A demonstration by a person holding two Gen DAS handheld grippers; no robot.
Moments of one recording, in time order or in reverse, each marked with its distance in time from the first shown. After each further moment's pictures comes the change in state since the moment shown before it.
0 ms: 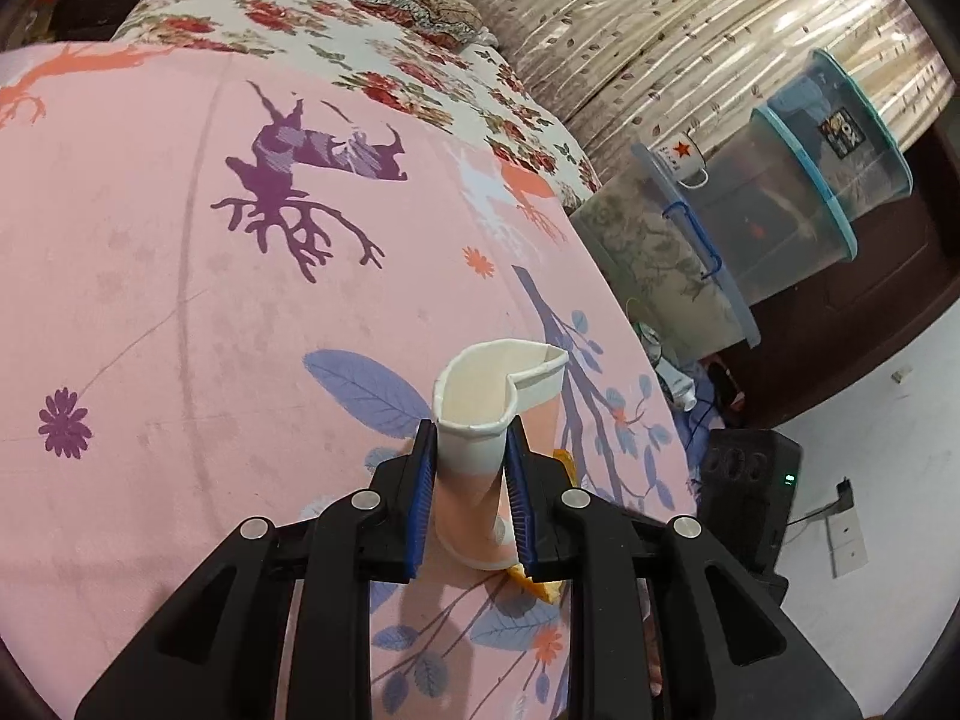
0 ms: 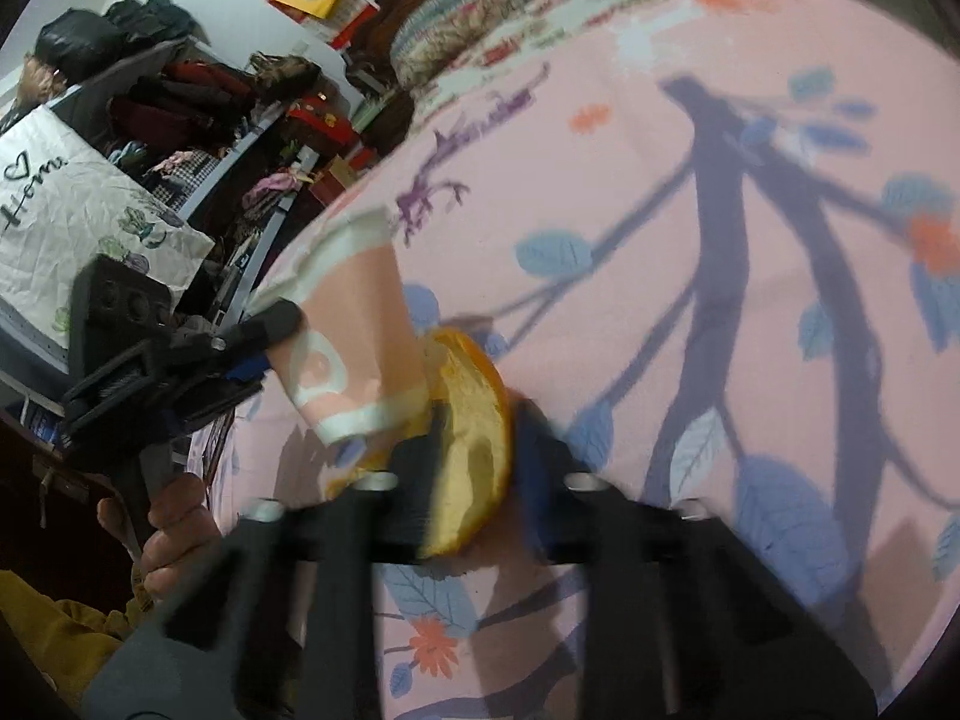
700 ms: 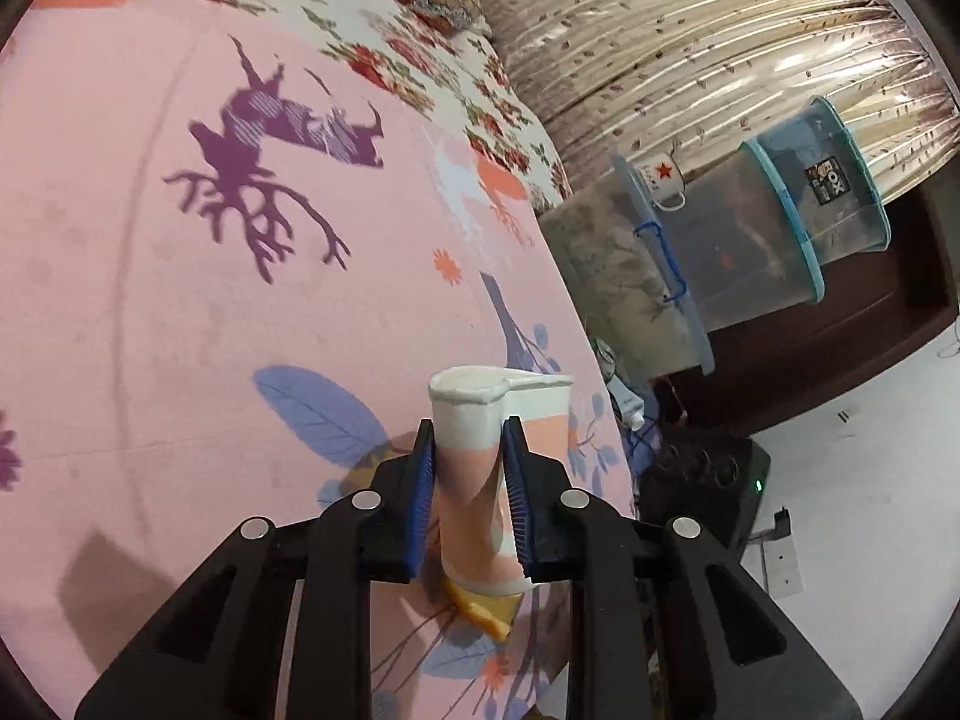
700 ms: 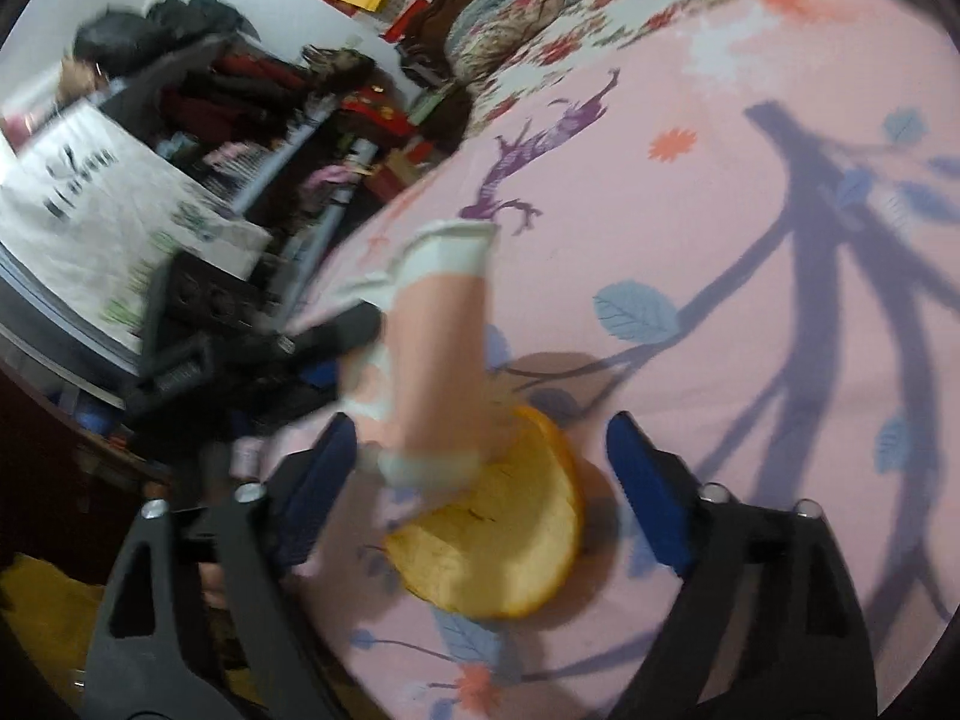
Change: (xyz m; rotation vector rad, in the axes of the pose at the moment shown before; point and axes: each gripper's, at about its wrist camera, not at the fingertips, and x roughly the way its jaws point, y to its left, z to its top) left arm 0.018 0.010 0.019 -0.114 0.021 -0.145; right arm 0.014 0.026 0.032 -0.089 0.023 0.084
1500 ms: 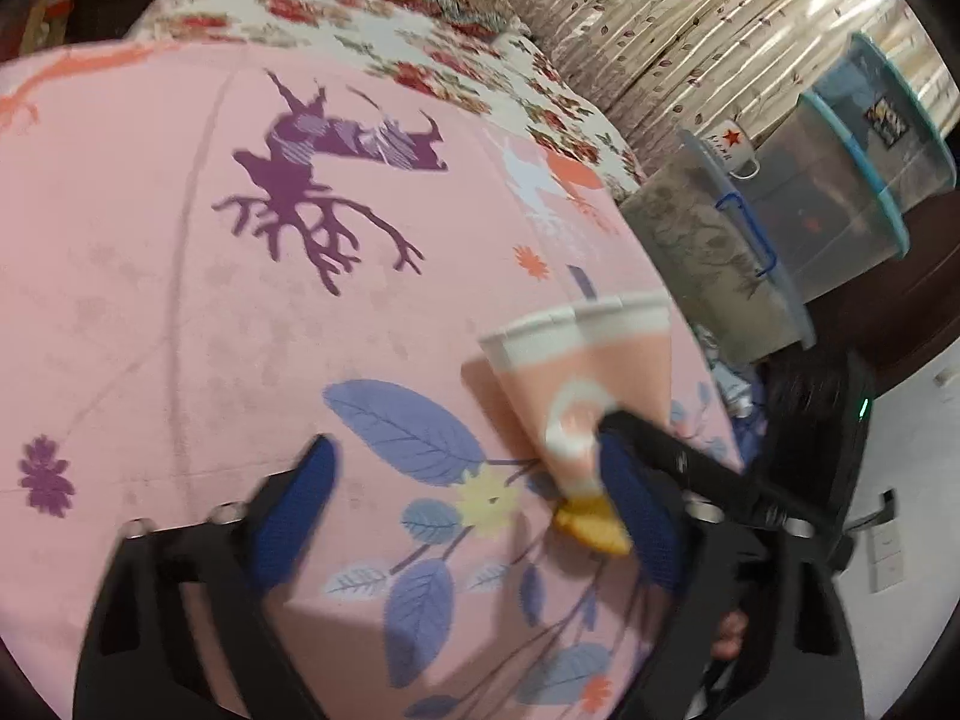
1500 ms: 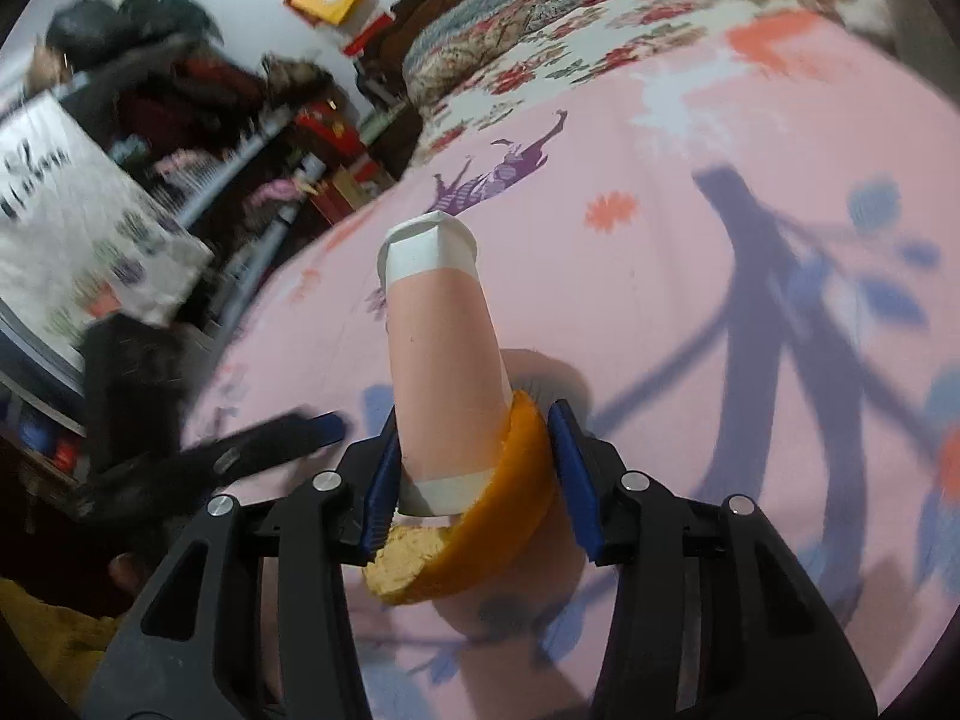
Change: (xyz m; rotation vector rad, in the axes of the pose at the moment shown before) left arm 0.019 0.002 -0.006 0.093 0.010 0.231; right arm -0.004 -0.028 0.020 0.044 -0.056 -0.060
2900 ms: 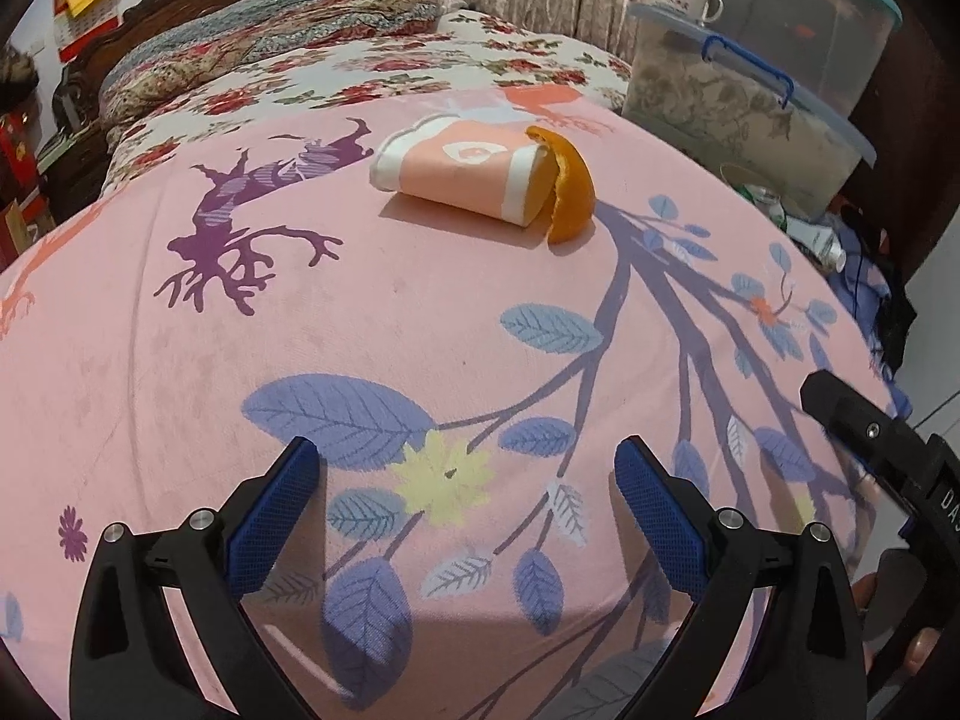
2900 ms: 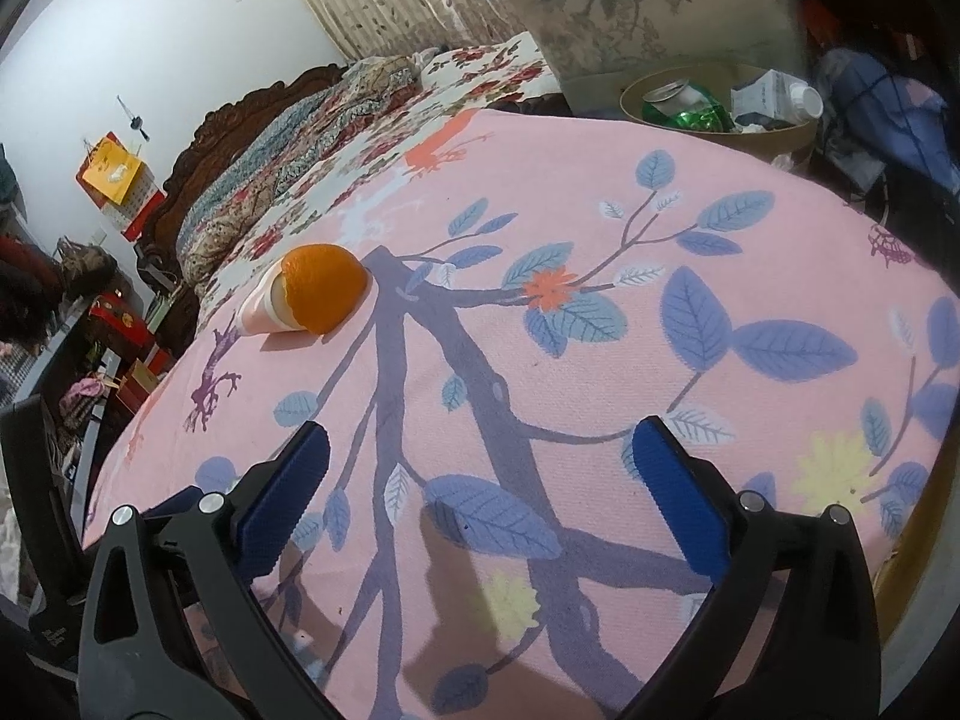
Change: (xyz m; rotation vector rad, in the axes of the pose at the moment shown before) left arm 0.046 -0.068 -0.037 0.422 0.015 0.362; right arm -0.097 -0.007 -0.091 0.297 -0.413 -0.578
